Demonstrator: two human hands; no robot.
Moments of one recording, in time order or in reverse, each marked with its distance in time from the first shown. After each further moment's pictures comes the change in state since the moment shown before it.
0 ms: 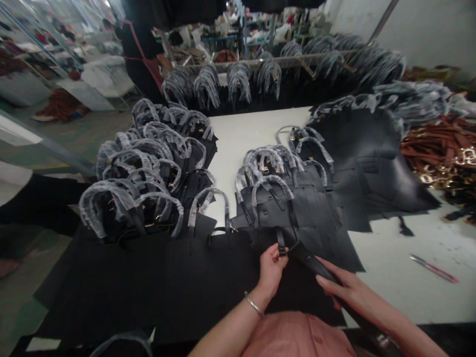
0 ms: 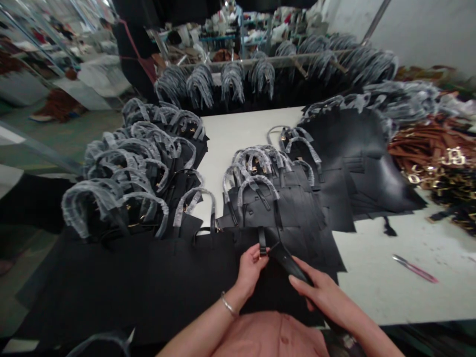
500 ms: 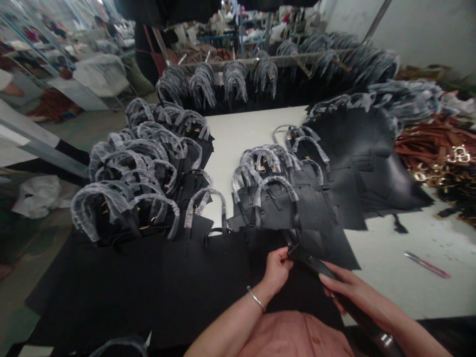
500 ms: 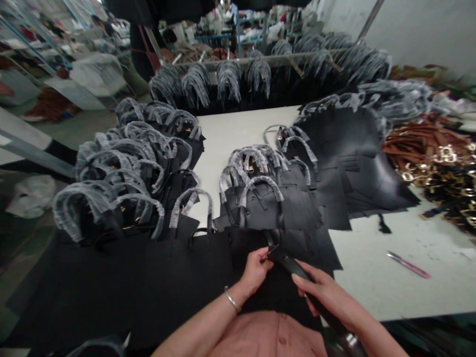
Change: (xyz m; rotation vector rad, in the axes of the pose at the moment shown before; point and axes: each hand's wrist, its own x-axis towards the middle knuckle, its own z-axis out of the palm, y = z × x) left_hand 0.009 -0.006 0.014 0.259 -0.231 0.058; right_hand 0.000 0.004 -0.008 0.305 -0.047 0.077
